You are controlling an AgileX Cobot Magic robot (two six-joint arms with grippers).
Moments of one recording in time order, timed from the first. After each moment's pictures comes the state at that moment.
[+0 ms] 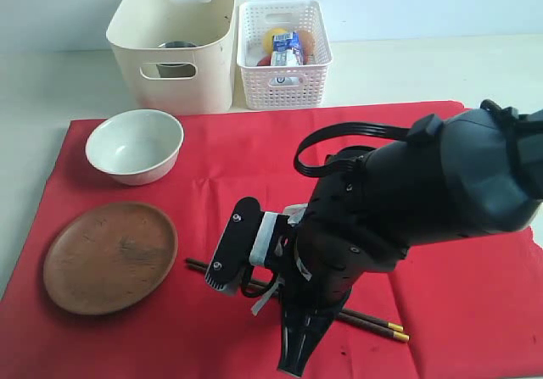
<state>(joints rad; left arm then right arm) 0.04 0.01 0.00 0.04 0.15 -0.03 1.10 1.83 -0.85 -0.23 0.51 -0.06</state>
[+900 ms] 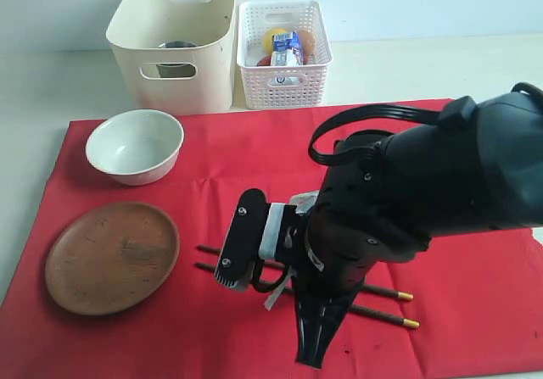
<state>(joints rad) 0.04 0.01 0.00 0.04 0.15 -0.03 1.10 1.77 -0.85 -0.29 0.57 -0.08</state>
